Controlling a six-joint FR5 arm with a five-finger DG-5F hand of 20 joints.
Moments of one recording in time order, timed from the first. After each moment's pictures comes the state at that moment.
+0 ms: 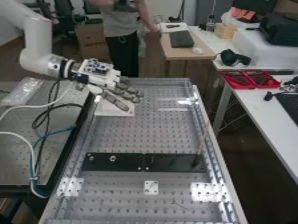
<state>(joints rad) 2.07 -1.69 -2.22 -2.68 -0.96 -0.36</state>
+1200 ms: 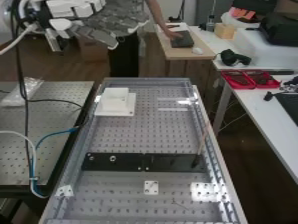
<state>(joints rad) 1.78 -1.38 -2.03 -2.76 -1.06 -0.68</state>
